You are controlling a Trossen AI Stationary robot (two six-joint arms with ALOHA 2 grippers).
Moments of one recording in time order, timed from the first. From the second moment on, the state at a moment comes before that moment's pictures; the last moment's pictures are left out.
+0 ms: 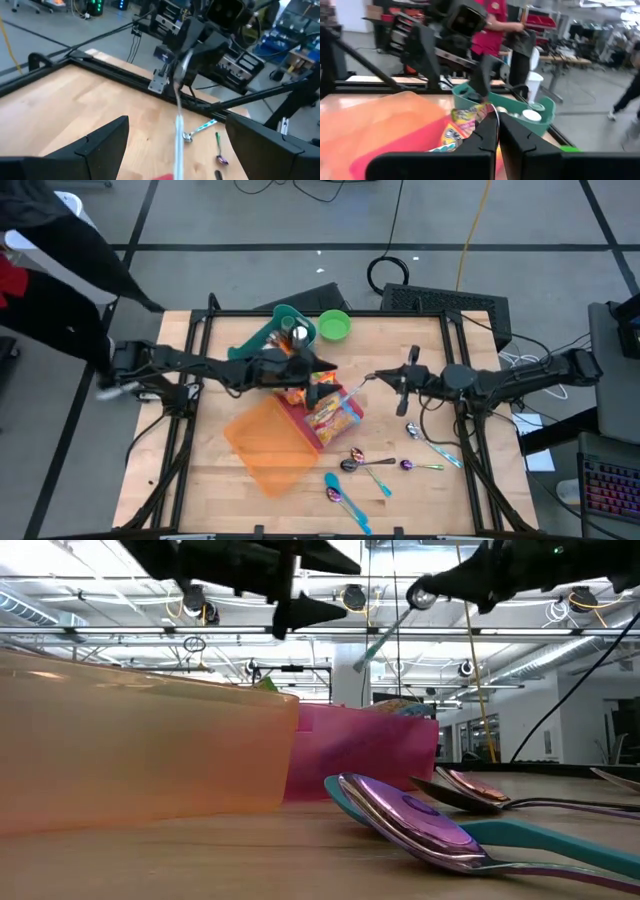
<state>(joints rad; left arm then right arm) 0.05 1.54 0.89 0.51 -0.02 -0.34 0.11 0.83 0.41 0.42 0.39 -0.10</state>
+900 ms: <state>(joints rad) 0.00 1.72 1.15 0.40 -0.01 -0.12 0.17 1.02 0.41 0.66 0.39 -0.17</state>
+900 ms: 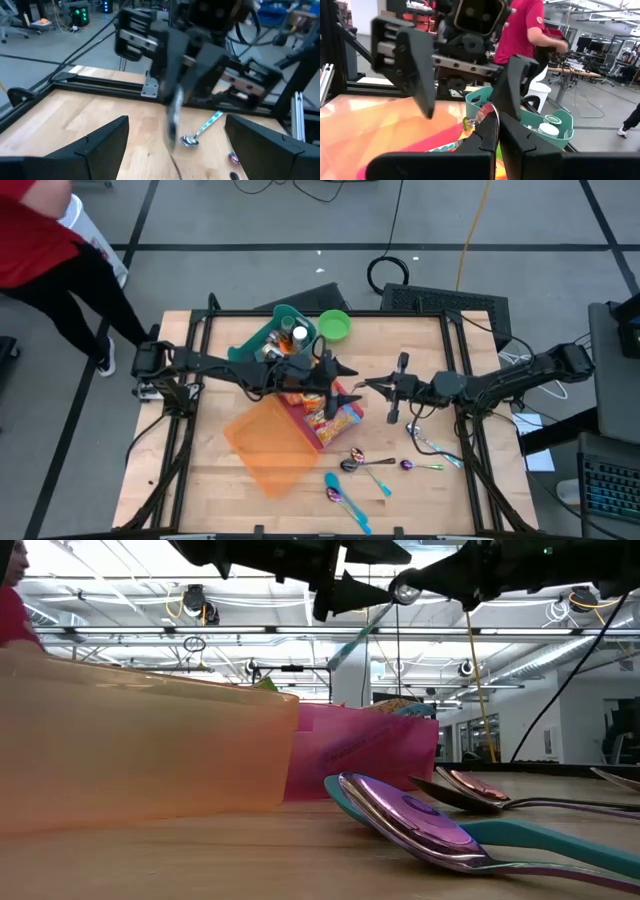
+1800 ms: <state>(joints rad) 0.00 1.72 1.15 0.41 -0.03 -0.17 0.17 1.02 0.41 0.66 0.39 -0.16</state>
